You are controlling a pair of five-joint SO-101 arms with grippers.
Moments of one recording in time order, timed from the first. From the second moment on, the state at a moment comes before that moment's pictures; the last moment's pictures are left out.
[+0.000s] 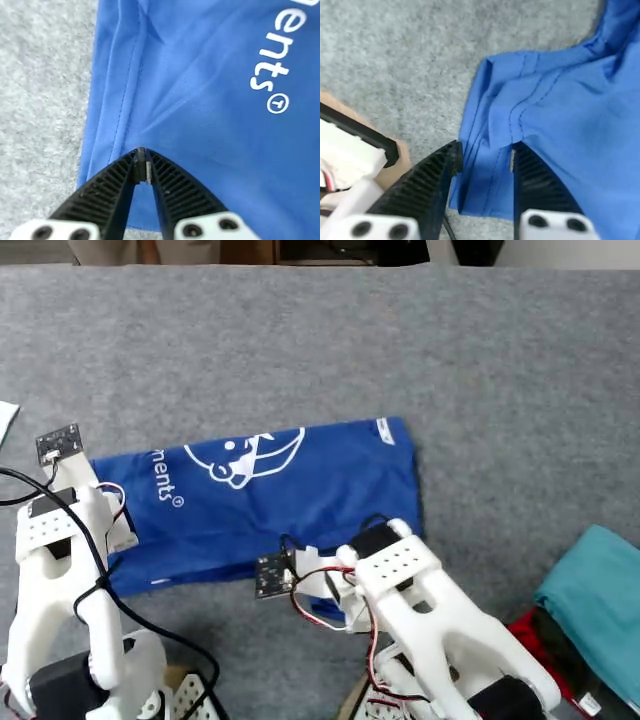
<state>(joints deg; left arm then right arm) -25.5 -25.1 54.4 56.2 -6.5 -31.6 -31.3 68.9 68.3 52.5</state>
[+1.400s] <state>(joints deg) -25.5 -25.1 55.9 56.2 -6.5 -23.7 -20.1 39.5 85.4 53.5</state>
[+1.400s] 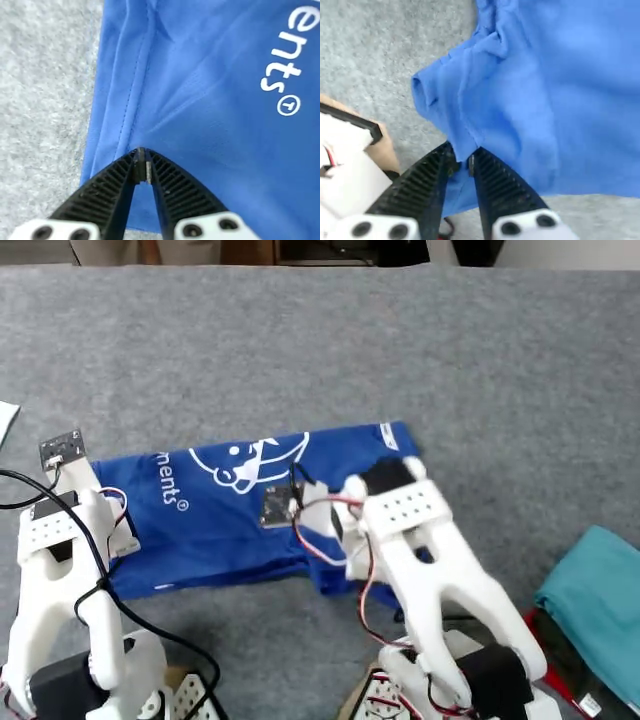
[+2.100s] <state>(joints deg) -25.5 -25.1 61.3 48.0 -6.5 -22.2 16.0 -2.0 88.2 67.6</state>
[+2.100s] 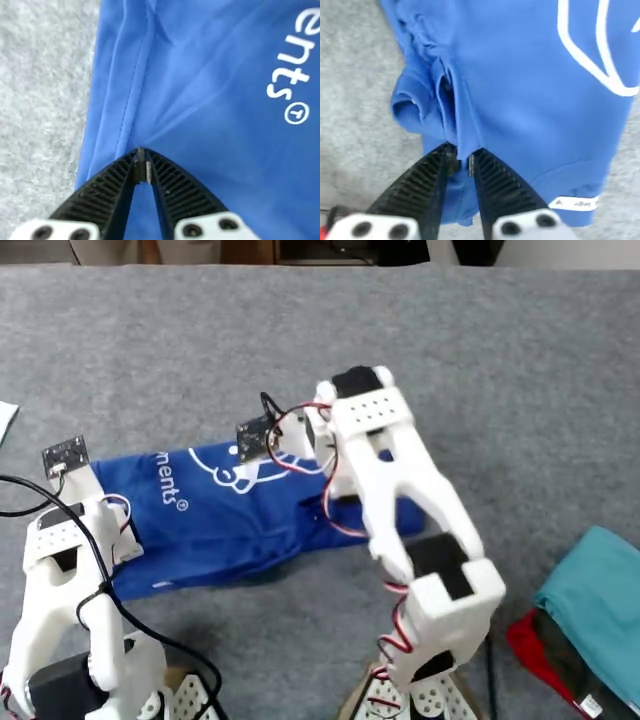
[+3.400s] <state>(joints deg) -26.5 -25.5 43.3 67.7 -6.8 -11.2 -15.5 21.0 84.9 46.8</state>
